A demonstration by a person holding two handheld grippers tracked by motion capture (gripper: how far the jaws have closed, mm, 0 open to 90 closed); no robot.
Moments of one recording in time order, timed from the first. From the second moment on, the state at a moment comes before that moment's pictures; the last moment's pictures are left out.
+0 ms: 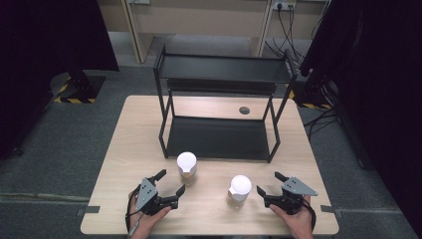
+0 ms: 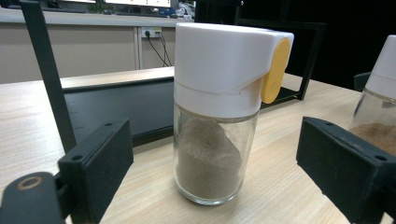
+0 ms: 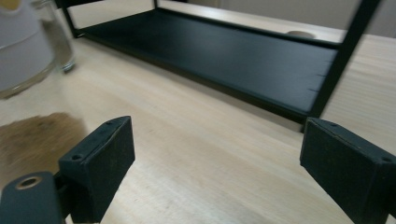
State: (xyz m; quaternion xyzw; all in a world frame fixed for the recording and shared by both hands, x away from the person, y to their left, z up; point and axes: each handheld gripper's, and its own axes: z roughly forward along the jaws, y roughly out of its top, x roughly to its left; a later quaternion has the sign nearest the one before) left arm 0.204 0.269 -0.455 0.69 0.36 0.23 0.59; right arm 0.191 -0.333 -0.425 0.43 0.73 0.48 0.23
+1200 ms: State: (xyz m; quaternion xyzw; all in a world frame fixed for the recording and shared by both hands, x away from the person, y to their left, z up) left arm 0.231 0.238 -0.452 0.70 0.34 0.25 0.57; right arm 0.189 -0.333 -0.426 0.45 0.71 0.48 0.24
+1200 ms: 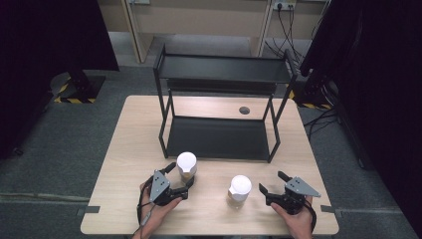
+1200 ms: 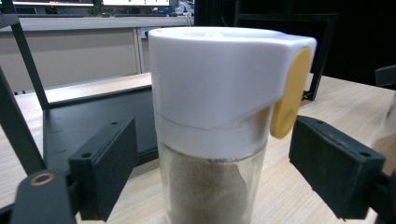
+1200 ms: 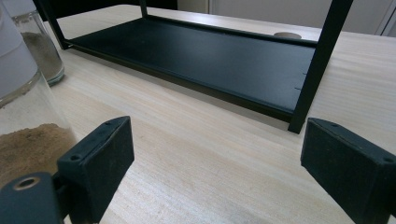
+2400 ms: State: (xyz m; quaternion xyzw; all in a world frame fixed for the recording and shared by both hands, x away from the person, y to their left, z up) left arm 0.243 0.229 -0.430 0.70 0.34 0.26 0.58; right arm 0.190 -0.334 -0.426 0.45 0.71 0.48 0.23
